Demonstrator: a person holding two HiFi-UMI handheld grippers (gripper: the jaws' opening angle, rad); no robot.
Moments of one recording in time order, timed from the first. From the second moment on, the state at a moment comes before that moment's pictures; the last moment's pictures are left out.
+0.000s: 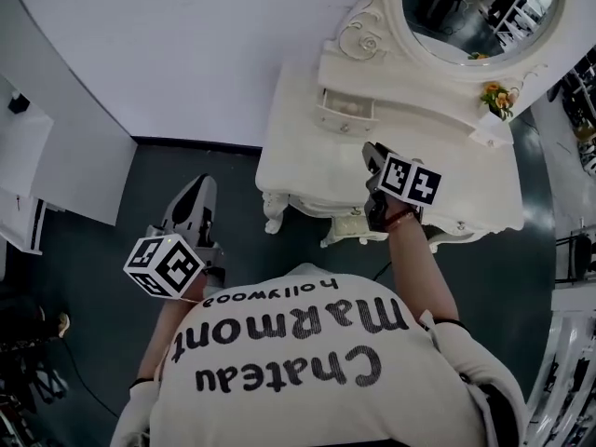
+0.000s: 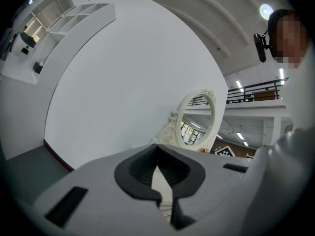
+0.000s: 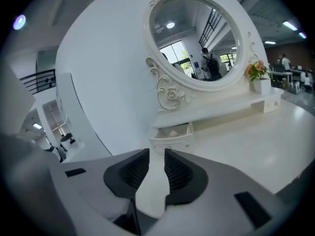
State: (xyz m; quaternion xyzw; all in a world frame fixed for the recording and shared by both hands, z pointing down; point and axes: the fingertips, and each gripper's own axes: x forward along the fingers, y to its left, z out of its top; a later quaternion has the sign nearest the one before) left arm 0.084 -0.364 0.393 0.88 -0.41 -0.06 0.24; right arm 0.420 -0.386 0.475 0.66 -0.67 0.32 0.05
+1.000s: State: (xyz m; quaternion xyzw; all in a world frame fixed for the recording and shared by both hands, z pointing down) left arm 0.054 -0.306 0.400 0.92 -0.30 -0.02 0.24; right arm 0.297 -0.262 0.386 0.70 -0.70 0.16 -0.02
